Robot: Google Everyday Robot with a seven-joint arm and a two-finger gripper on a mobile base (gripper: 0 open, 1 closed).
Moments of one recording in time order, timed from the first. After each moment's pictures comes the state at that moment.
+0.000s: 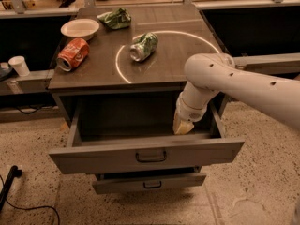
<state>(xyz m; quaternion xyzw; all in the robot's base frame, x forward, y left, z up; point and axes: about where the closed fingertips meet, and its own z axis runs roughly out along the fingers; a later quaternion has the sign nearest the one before) 0.557 -0.117 0.656 -0.73 0.67 0.07 0.08</state>
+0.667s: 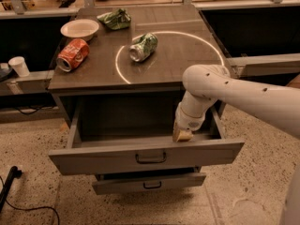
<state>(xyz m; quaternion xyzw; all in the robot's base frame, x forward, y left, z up) 0.541 -0.106 0.622 -0.73 0.67 0.10 0.05</state>
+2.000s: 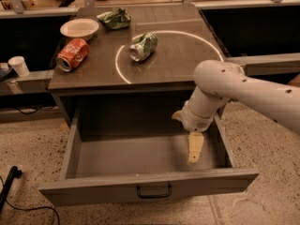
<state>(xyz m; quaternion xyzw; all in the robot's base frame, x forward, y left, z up) 0.515 -0.115 0.649 -0.74 0.66 0.14 0.08</state>
